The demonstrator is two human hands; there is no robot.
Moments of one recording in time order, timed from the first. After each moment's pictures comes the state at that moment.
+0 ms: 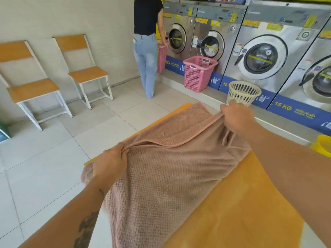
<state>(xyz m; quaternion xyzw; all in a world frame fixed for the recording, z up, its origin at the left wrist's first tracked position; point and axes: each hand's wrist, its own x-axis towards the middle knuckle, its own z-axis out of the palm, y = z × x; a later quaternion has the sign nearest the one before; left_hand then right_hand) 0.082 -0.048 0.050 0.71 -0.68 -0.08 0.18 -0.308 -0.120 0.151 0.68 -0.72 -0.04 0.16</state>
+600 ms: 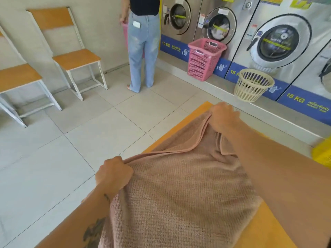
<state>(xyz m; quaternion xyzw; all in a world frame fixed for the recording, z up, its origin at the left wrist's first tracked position) 0.132 -0.208 -0.011 0.78 -0.57 -0.24 0.04 -0.201 -0.307 0.066 0.62 -0.78 -0.04 0.06</state>
